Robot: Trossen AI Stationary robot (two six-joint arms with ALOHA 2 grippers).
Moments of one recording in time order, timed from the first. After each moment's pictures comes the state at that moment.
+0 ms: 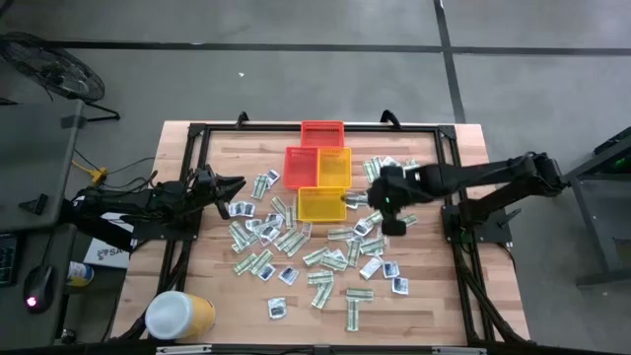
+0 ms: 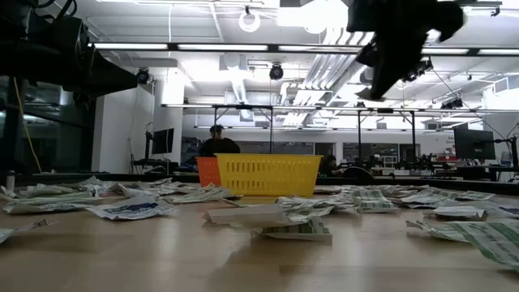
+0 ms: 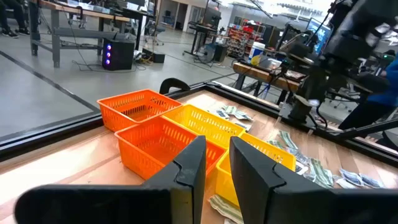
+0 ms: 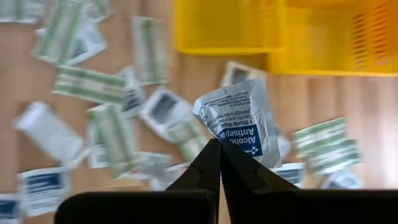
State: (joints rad) left arm -0.09 0.02 0.05 -0.05 -0.55 -0.27; right arm 0.00 1.33 1.08 -0.91 0.15 -0.02
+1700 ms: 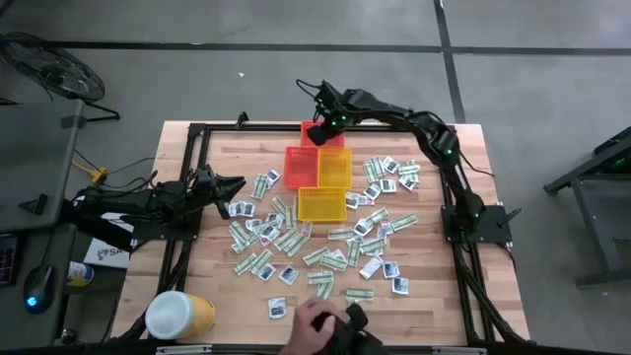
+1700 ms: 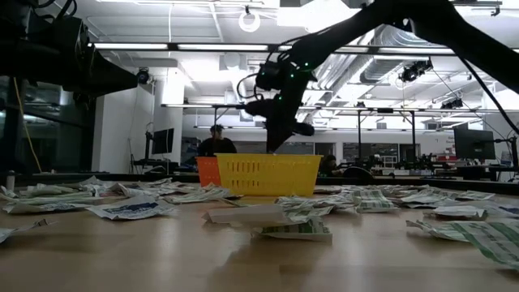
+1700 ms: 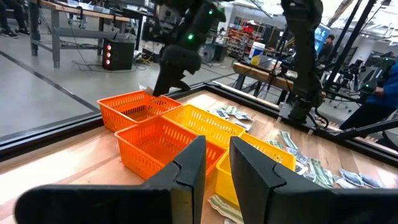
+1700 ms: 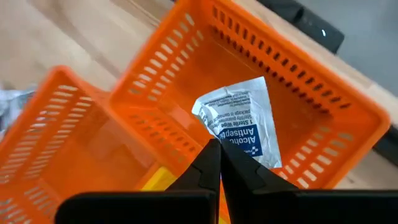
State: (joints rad) left arm -0.09 0.02 0.05 -0.05 -0.55 -0.27; right arm -0.61 2.25 1.97 -0.86 -0.09 0.37
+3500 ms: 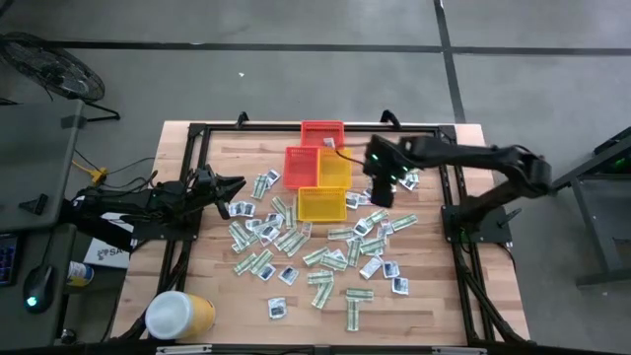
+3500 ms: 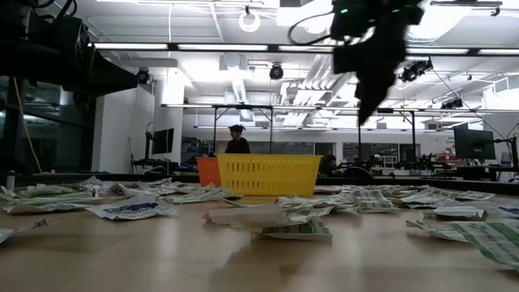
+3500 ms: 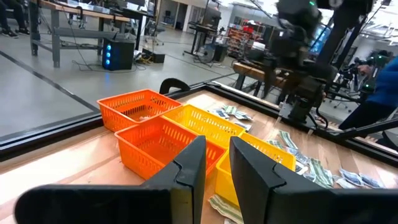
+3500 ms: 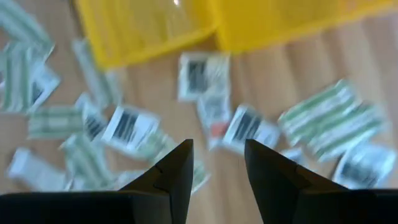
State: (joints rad) left arm -0.09 0.02 0.05 -0.05 -0.55 -0.27; right arm -0.31 1.39 1.05 -0.87 -0.11 0.02
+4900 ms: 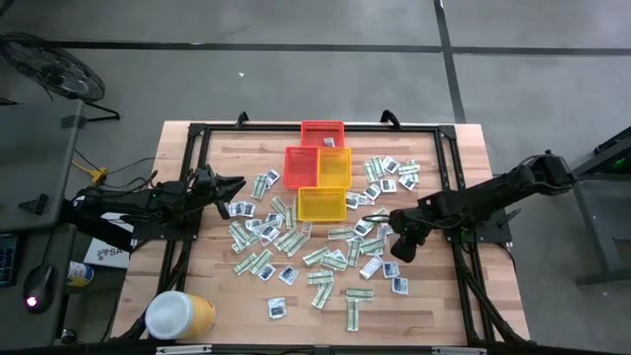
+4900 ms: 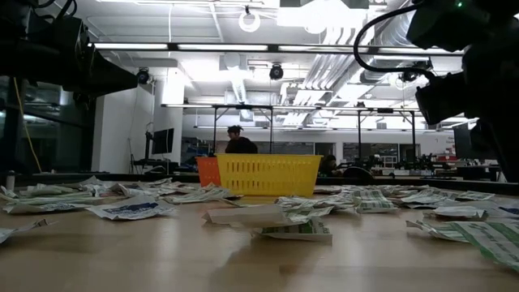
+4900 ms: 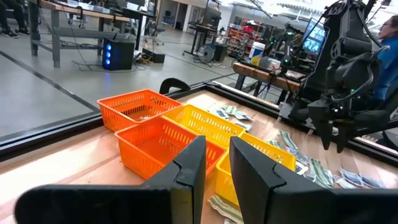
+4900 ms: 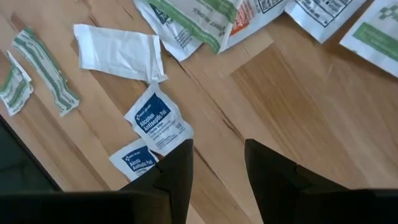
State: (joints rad) left arm -0.09 0.02 0.05 -0.05 -0.55 -0.27; right arm 0.20 1.20 0.54 -0.57 -0.30 0.95
